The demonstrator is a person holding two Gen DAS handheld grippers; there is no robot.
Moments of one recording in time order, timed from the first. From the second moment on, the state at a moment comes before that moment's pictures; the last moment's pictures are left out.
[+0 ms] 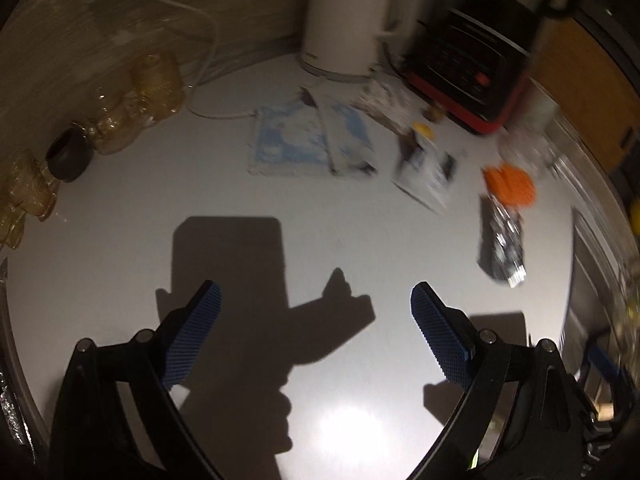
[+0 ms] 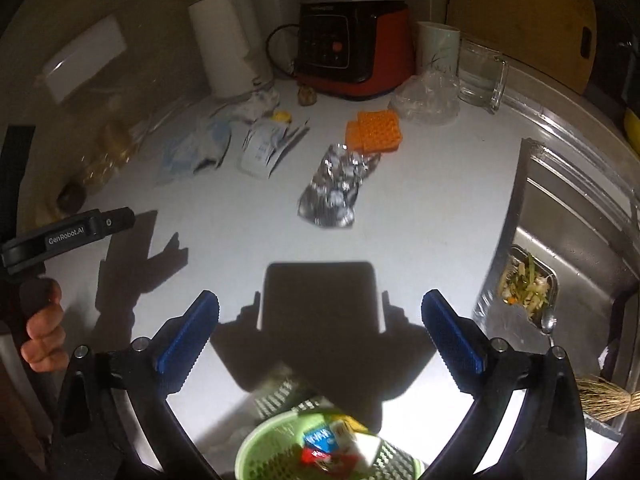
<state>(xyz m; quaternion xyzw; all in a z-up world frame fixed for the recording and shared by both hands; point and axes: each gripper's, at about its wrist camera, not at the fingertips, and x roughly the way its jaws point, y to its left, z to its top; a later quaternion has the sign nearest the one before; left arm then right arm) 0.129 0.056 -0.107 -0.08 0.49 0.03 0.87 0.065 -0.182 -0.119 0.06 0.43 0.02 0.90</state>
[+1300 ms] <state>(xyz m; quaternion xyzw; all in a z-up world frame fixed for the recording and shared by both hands) 0.317 0.059 -0.171 -0.03 0.51 0.10 0.85 0.216 -0.181 -0.179 0.10 0.47 -0.09 0.87</state>
